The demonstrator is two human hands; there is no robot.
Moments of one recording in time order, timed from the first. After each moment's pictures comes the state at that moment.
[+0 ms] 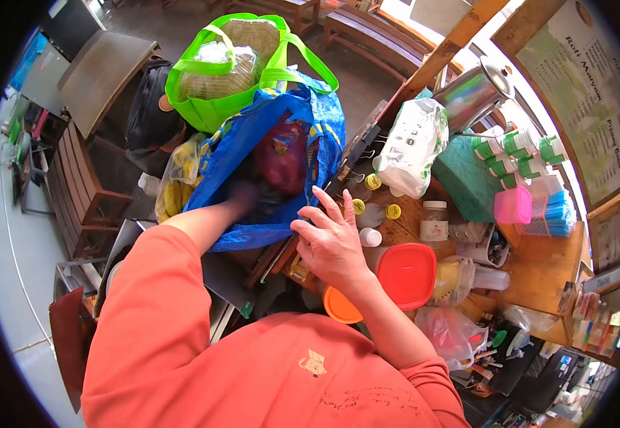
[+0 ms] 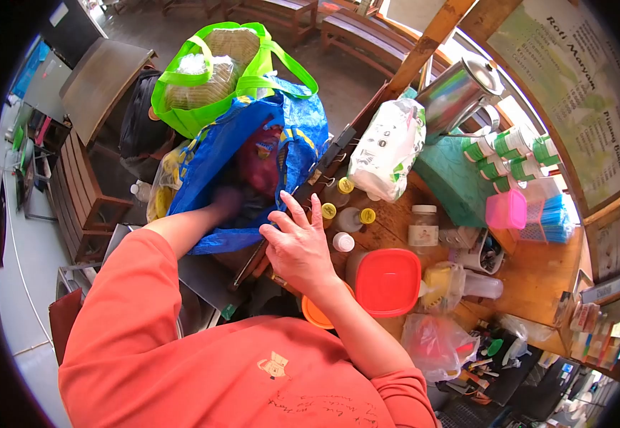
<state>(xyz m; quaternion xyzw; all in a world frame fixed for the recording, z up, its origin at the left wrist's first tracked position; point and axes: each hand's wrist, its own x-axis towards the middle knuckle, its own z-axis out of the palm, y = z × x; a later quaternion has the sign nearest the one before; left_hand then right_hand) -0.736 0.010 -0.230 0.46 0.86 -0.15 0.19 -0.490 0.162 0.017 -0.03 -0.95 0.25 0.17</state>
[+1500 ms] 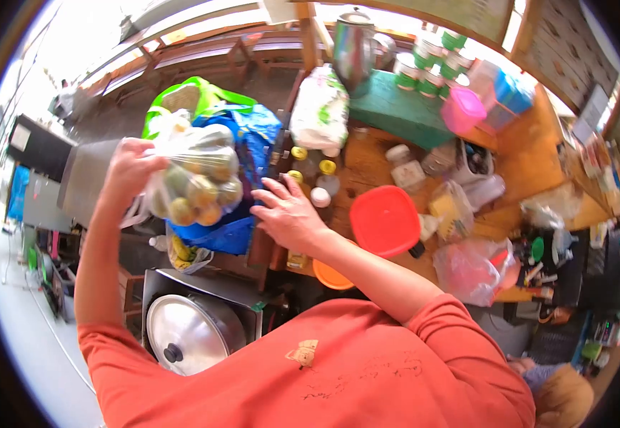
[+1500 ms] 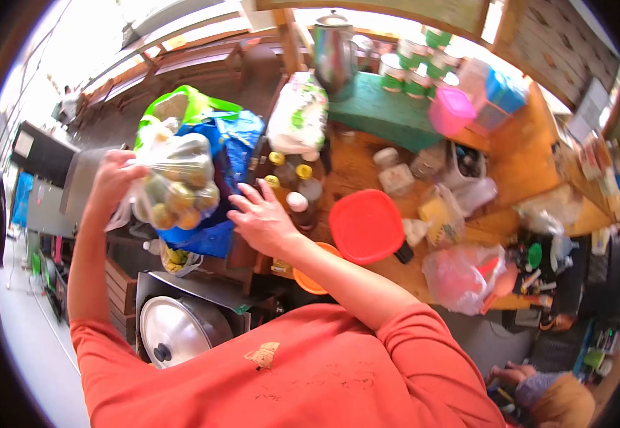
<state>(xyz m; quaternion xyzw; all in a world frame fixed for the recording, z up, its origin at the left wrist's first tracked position) -0.728 0.009 0.198 0.50 0.86 0.13 0.01 -0.451 0.157 0.012 -0.03 -0.94 0.22 0.27</state>
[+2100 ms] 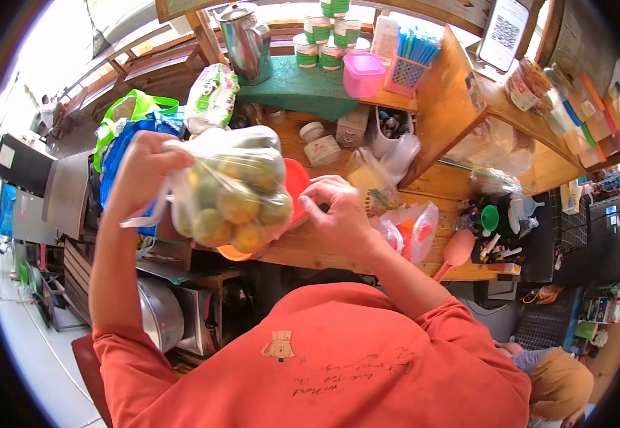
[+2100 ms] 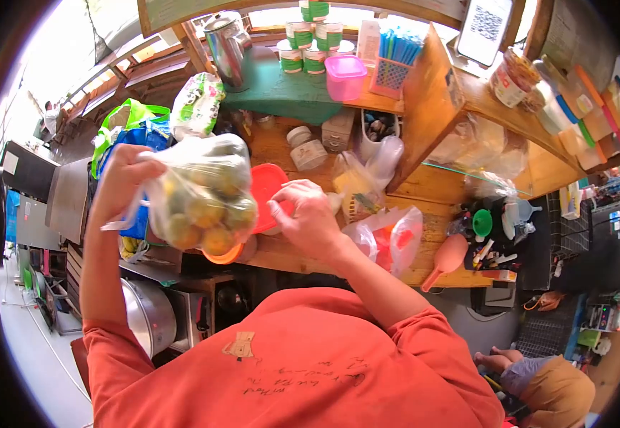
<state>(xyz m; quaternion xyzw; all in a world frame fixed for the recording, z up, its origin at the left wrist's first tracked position) -0.416 0.135 0.215 0.43 0.78 0.36 0.29 -0.132 0.259 0.046 -0.19 -0.83 0.38 0.37</state>
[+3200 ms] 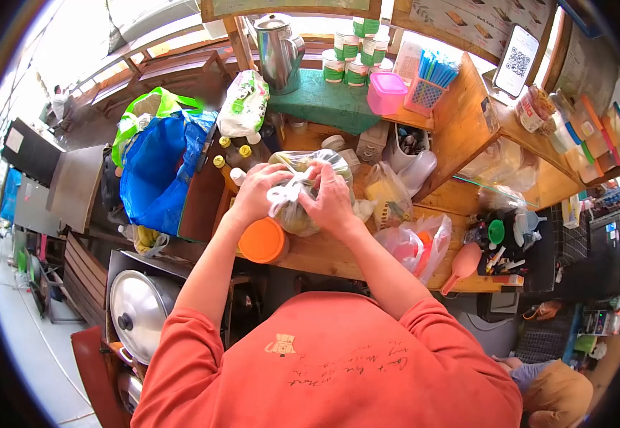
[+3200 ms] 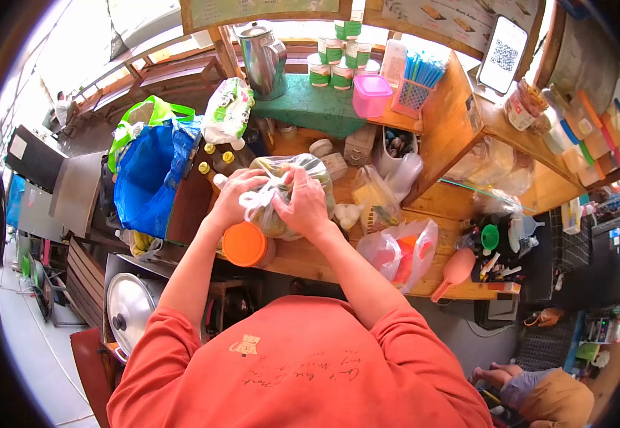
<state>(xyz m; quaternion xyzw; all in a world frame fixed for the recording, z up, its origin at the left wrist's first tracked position) -0.409 0.156 0.020 0.69 0.66 0.29 0.02 -0.220 0.247 0.007 -0.30 -0.80 0.34 0.40</state>
